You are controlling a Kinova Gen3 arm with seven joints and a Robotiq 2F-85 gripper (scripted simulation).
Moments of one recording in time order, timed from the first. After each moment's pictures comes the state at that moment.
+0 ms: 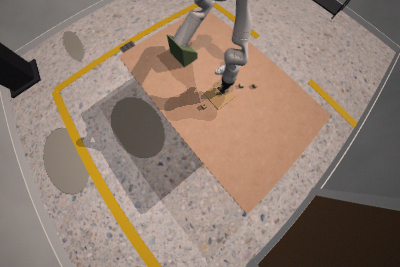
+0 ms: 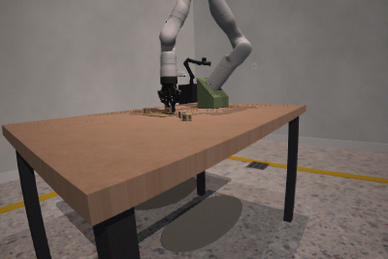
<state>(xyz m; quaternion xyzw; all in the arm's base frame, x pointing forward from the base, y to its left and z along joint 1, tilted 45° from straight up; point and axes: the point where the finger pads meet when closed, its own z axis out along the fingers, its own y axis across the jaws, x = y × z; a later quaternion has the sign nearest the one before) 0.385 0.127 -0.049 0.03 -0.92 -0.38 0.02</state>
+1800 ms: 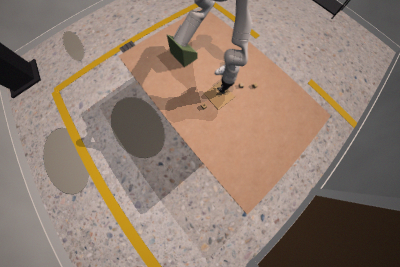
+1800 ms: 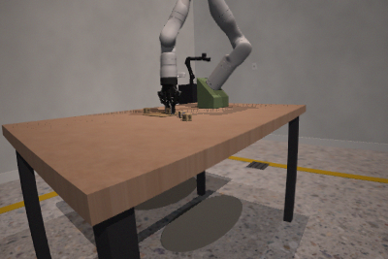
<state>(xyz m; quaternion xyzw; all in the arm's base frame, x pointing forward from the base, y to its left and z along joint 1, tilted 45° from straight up) 0.384 0.130 -0.051 0.03 -0.92 -0.38 0.02</state>
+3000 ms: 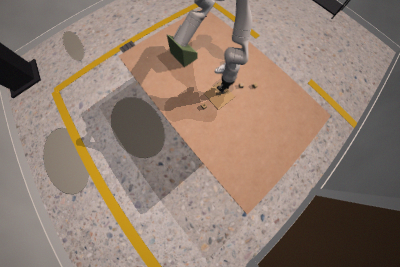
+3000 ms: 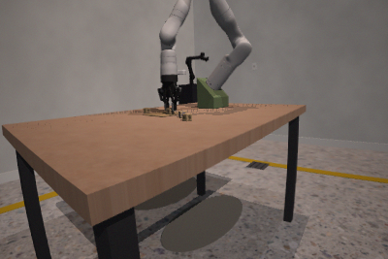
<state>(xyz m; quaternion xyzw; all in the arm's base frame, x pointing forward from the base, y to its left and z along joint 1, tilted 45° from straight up) 0.382 0.123 -0.043 0.03 -0.92 -0.38 0.02</state>
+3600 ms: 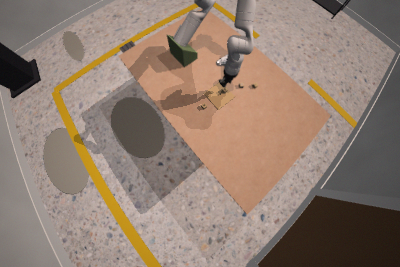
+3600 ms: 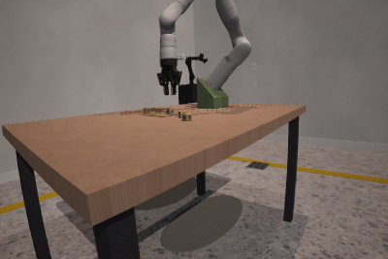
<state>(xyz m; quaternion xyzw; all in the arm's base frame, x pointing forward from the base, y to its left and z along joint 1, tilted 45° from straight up) 0.386 0.074 0.007 0.03 -0.92 -0.38 0.02</state>
